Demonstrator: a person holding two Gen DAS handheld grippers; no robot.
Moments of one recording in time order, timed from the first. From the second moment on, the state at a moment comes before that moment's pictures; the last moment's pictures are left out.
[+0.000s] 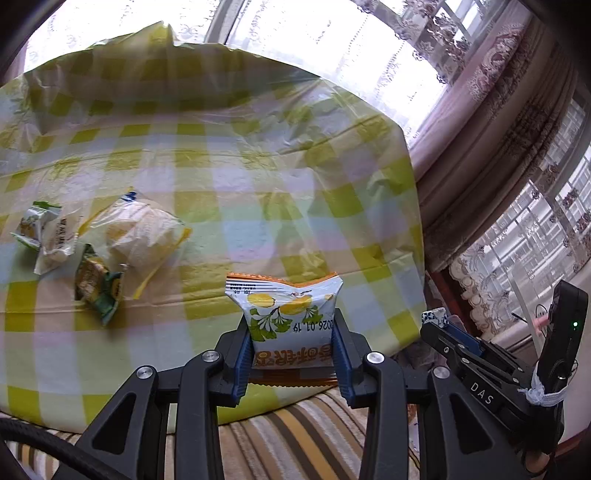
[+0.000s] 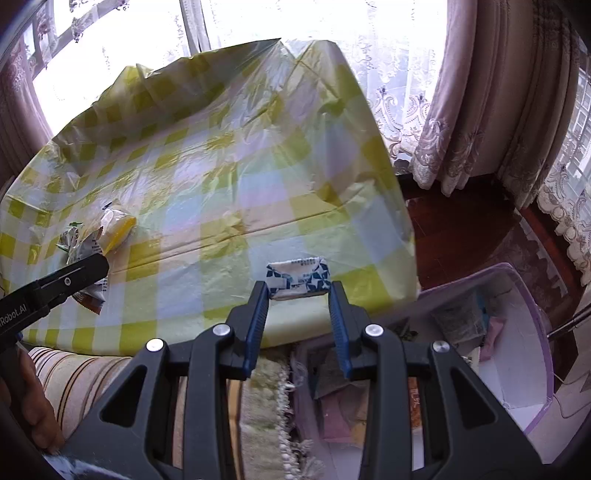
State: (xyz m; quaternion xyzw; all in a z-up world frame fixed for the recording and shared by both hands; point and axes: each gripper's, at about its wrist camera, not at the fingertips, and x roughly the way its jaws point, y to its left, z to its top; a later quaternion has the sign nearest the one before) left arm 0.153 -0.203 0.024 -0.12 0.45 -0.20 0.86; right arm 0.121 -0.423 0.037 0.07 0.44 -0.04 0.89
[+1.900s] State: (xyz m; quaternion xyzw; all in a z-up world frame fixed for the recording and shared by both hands) left arm 0.166 -0.291 0.042 -0.07 0.42 -0.32 0.85; right arm 0.077 -0.498 0.068 0.10 0.42 -0.12 0.89
